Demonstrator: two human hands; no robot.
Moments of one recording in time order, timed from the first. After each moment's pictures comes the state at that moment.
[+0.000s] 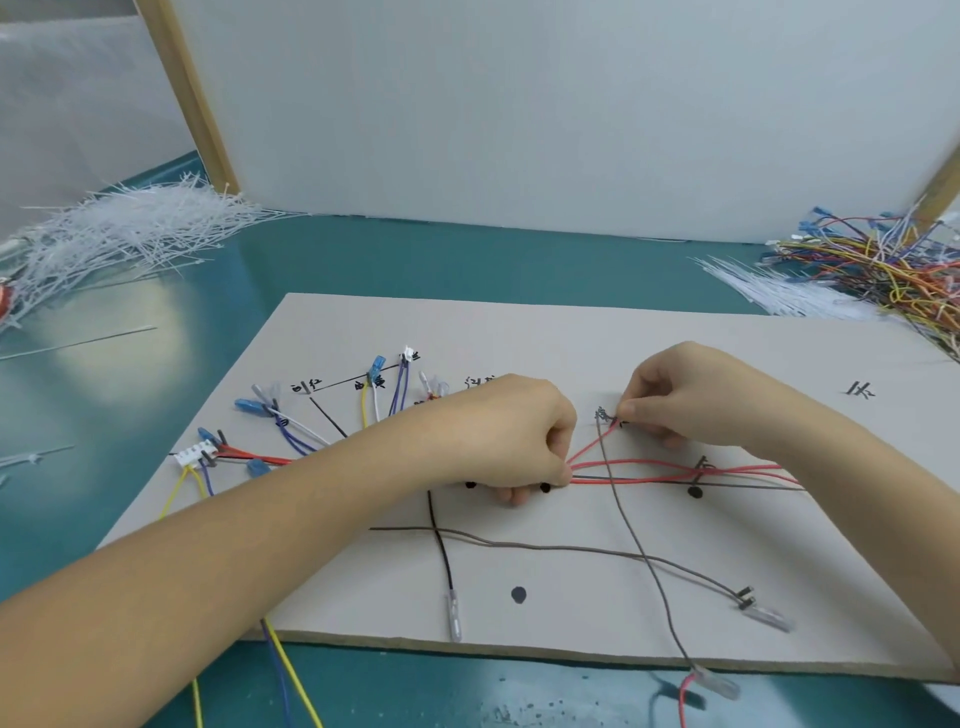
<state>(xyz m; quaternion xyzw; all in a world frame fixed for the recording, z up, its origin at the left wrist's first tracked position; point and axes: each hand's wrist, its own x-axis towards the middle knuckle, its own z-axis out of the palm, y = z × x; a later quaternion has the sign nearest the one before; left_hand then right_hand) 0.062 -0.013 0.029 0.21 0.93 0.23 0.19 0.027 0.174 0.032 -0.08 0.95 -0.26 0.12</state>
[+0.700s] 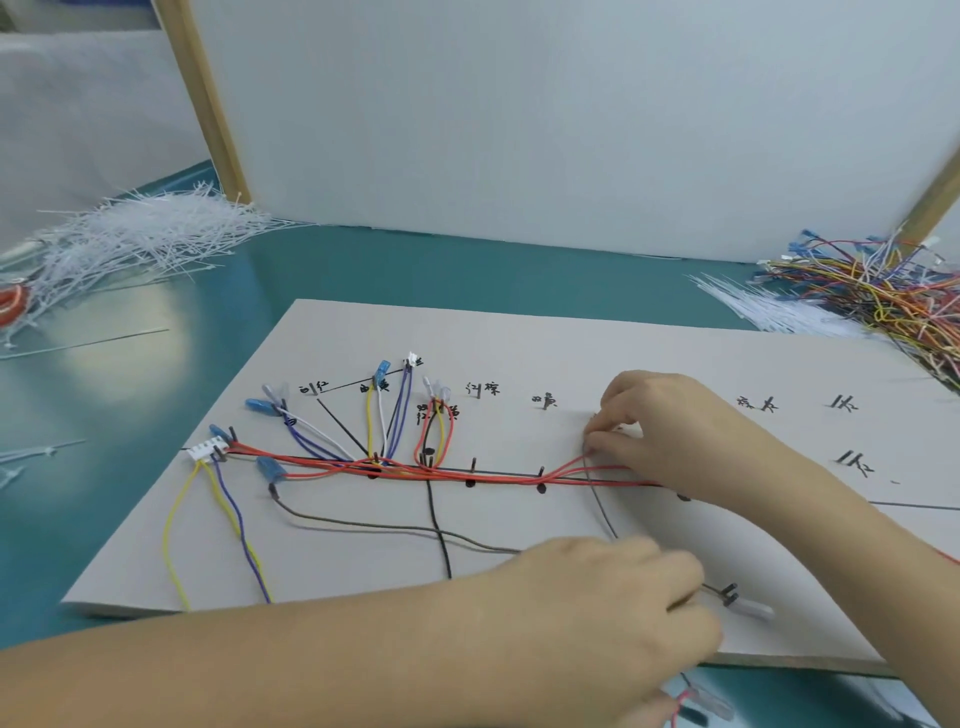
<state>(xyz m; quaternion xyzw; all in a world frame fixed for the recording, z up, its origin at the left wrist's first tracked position) 0.158 0.020 0.022 0.49 0.87 0.04 -0.01 0.059 0.159 0.032 -0.24 0.96 -0.11 0.02</state>
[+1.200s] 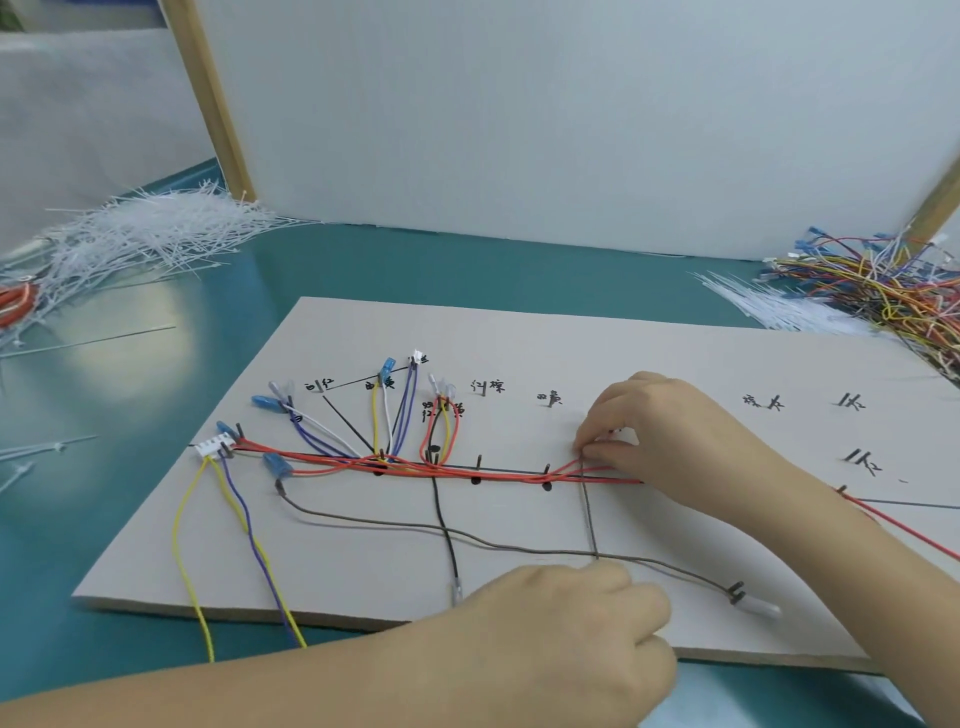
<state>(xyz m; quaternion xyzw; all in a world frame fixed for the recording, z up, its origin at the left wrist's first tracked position) 0.179 0.000 0.018 0.45 0.89 -0.01 -0.05 0.067 0.155 0.030 -0.28 0.95 -0.12 0.00</state>
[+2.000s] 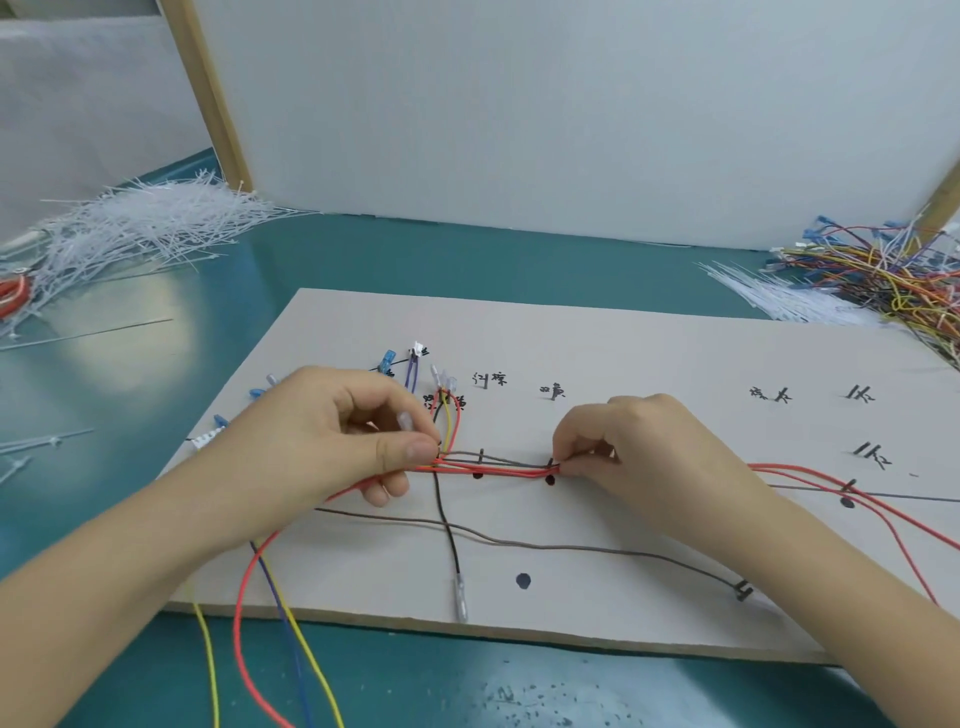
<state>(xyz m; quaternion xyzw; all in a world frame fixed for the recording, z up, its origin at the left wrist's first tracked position) 0.134 -0.100 0.049 0.07 0.80 0.60 0.06 0.086 0.139 0.021 -0.27 0.94 -0.20 -0.01</state>
